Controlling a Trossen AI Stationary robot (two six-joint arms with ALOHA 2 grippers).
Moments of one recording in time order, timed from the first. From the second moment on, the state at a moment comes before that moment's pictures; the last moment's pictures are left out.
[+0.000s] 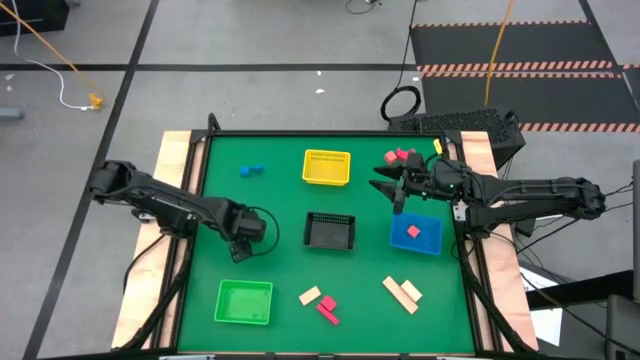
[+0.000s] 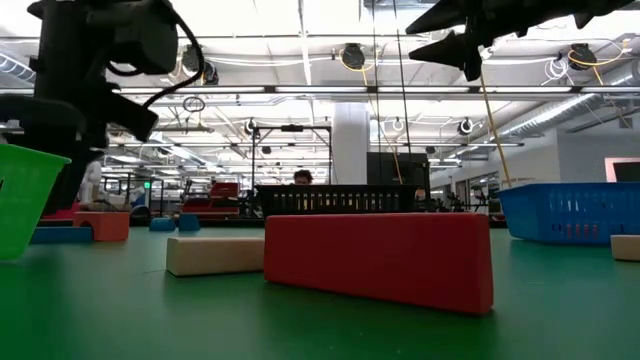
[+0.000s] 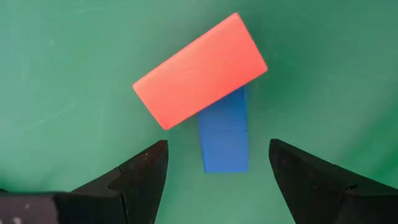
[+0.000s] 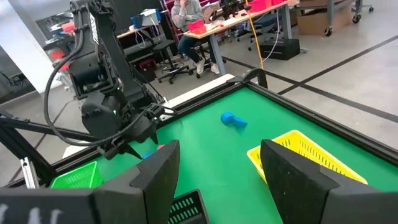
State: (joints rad) left arm -0.18 1.38 0.75 -0.99 -0.01 -0.64; right arm -0.10 0.86 0.60 0.09 0.18 0.37
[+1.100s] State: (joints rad) left arm -0.19 1.37 0.62 -0.87 0.25 -0.76; right arm -0.10 0.86 0.60 0.08 0.19 0.35
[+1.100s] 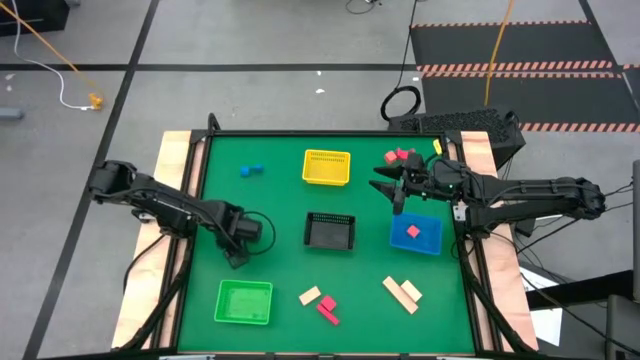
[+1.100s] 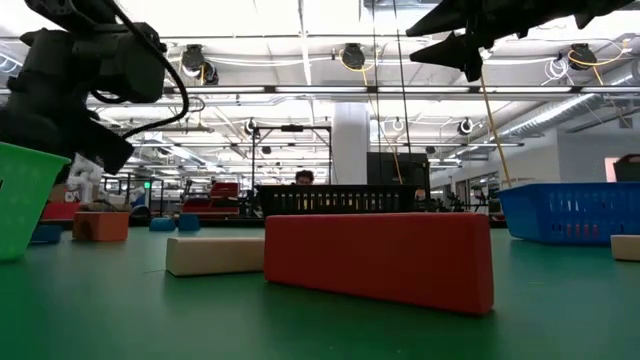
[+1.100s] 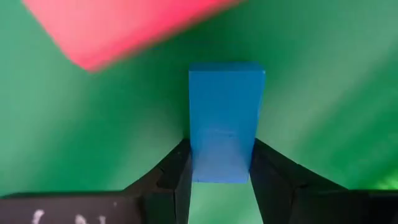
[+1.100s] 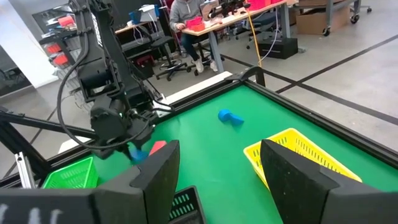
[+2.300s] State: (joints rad) left arm 0.09 1.36 1.01 -0.39 -0.11 -0.51; right arm -0.22 1.32 0.60 0.55 -0.06 1.19
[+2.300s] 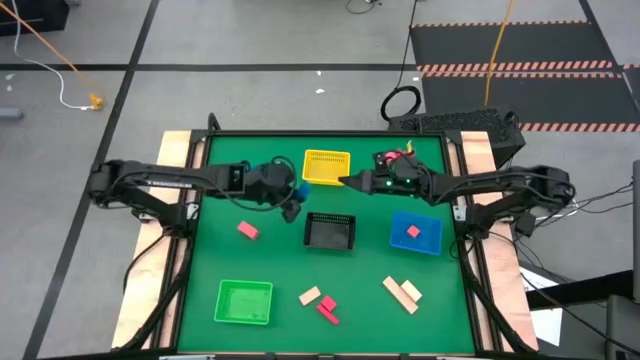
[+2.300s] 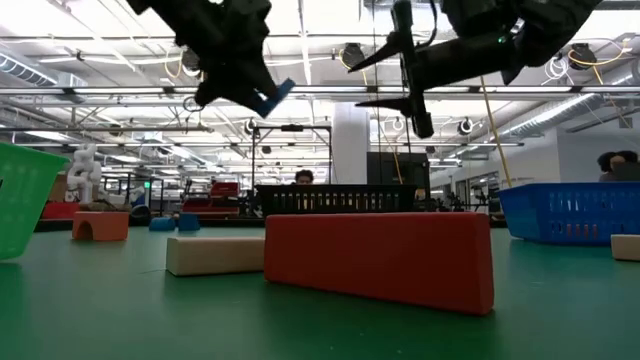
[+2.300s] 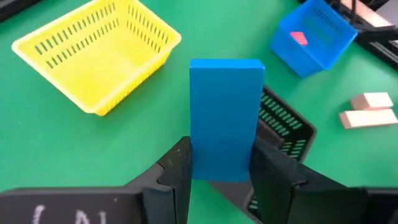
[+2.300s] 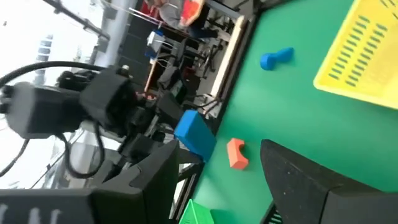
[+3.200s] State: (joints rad) left arm 0.11 1.44 1.01 -0.23 -0.14 -0.44; right arm -0.22 1.56 0.82 0.56 -0.13 1.21
